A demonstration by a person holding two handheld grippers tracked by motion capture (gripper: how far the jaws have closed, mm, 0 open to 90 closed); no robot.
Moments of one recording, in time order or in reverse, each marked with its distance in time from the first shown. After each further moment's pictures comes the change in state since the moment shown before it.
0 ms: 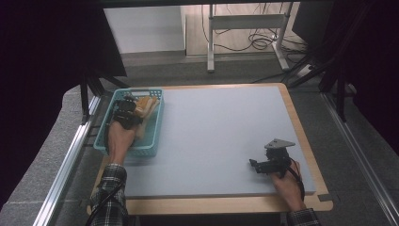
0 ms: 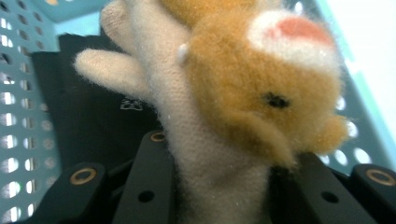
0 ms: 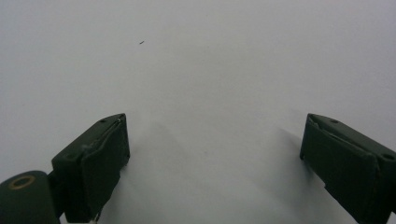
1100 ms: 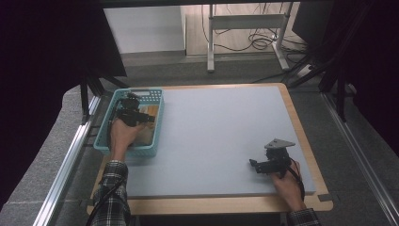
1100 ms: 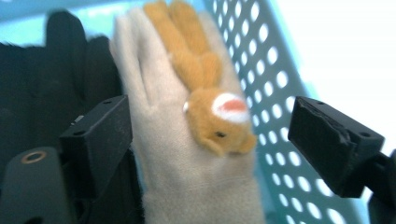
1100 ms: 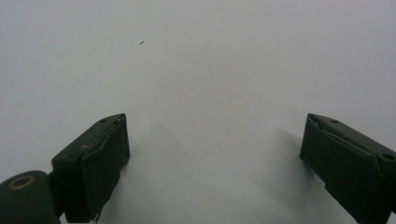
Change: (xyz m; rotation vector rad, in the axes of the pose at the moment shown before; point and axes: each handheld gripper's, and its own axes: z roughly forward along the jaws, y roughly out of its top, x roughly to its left) left arm 0.002 0.010 -0.002 -0.069 -0.143 -0.051; right arm 0.000 0.000 0.000 0.001 0.001 0.000
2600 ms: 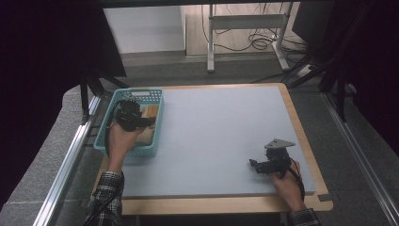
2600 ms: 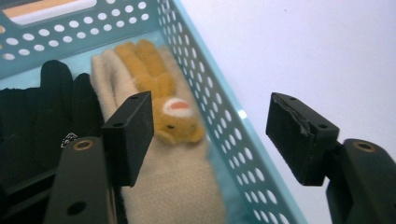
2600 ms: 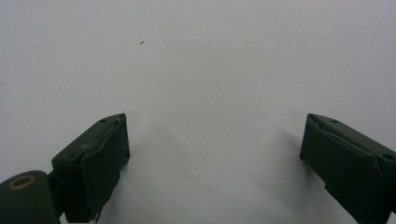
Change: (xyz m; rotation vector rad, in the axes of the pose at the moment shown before) left arm -0.029 -0.019 -0.033 -0.117 -0.038 0.167; right arm 0.000 0.000 0.000 0.000 0.000 -0.001
